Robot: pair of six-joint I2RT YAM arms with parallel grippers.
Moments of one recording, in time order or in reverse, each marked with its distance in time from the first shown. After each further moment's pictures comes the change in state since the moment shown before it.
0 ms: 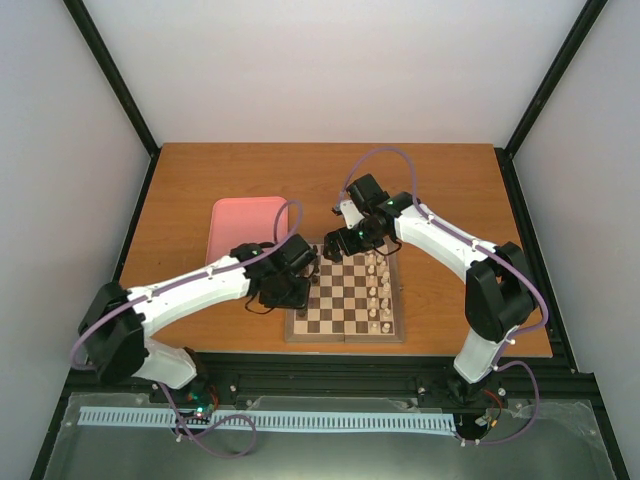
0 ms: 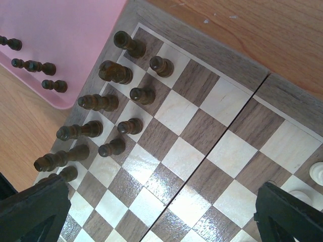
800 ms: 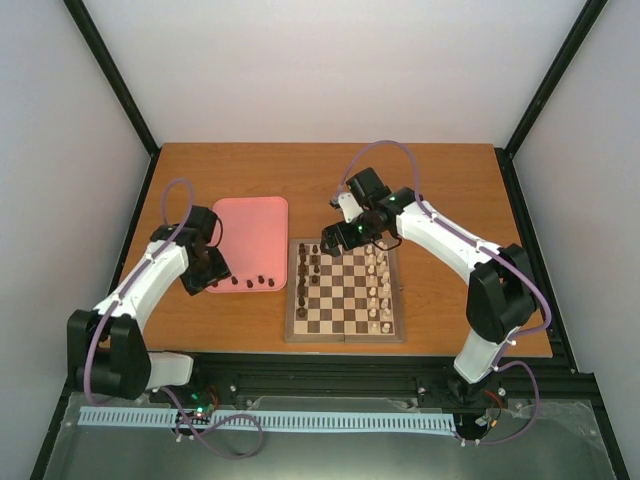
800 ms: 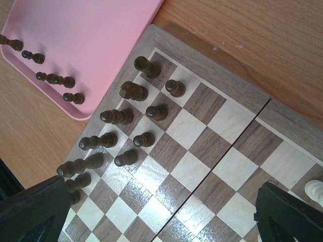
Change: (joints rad) left arm 0.724 -0.165 -0.093 -0.158 -0.097 0.081; right arm 0.000 -0.009 0.043 -0.002 -0.018 -0.019
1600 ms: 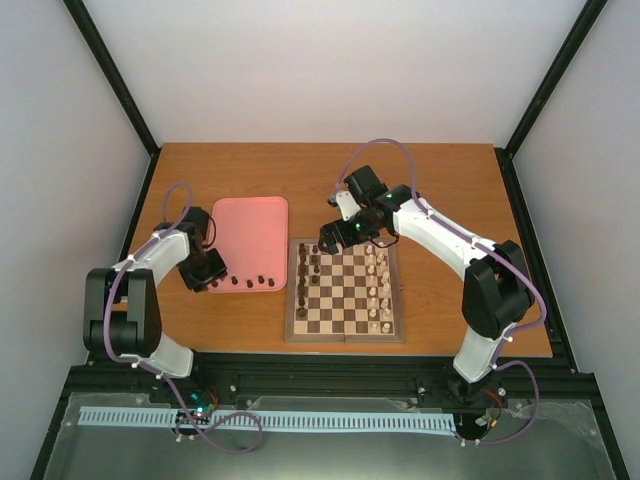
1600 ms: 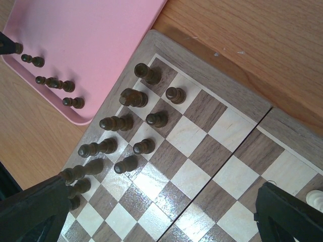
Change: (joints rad) left arm 0.168 0.243 -0.035 0.178 0.115 0.084; right arm 0.000 0.034 0.039 -0.007 -0.006 -0.005
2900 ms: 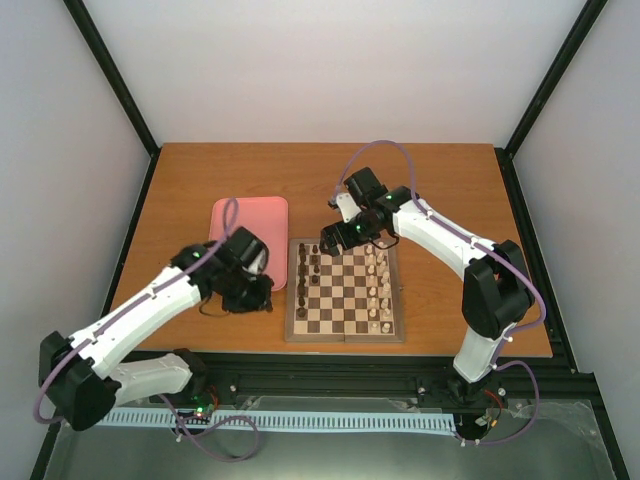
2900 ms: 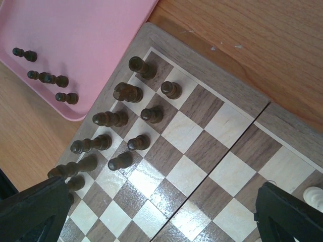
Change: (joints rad) left arm -0.595 -0.392 0.109 -0.245 0.166 -0.100; right arm 0.000 0.000 -0.015 0.000 0.006 -0.013
